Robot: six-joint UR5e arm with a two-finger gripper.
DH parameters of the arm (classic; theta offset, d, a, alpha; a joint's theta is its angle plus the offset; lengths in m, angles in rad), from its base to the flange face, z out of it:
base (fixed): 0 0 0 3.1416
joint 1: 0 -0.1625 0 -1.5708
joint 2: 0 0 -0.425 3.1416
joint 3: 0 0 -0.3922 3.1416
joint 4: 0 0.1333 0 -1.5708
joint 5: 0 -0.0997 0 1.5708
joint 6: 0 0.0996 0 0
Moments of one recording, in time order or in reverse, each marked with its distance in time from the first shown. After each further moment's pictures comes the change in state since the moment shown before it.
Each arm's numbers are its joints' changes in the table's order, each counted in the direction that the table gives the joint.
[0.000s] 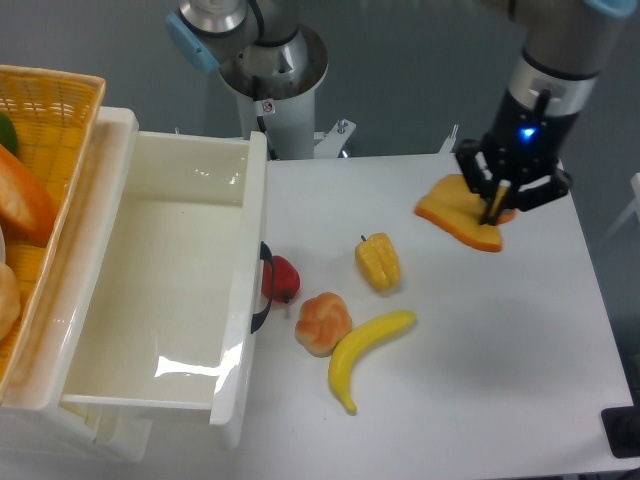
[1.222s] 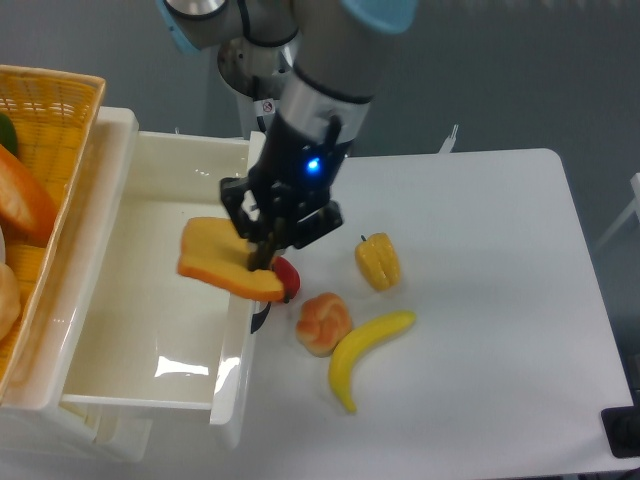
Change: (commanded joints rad) arm 0.302 0.029 0.100 0.163 0.140 -0.665
